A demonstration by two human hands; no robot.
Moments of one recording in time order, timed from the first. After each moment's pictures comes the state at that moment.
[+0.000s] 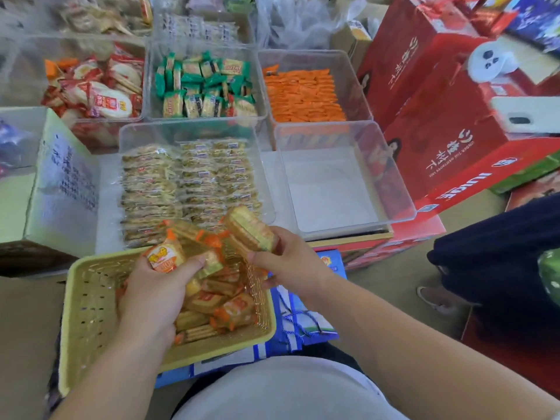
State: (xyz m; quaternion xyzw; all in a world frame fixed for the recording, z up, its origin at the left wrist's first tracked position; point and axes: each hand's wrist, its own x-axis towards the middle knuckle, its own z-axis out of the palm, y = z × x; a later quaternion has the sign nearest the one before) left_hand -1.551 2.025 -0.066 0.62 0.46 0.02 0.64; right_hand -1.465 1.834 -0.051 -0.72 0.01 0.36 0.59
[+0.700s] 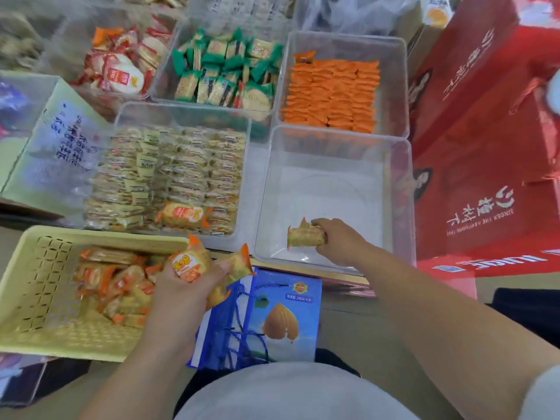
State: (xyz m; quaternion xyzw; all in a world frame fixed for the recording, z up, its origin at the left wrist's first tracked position) left_hand -1.476 1.854 -0.064 0.54 0.53 0.09 0.65; right_hand -1.235 1.678 -0.167 -0.88 -0.26 0.37 0.13
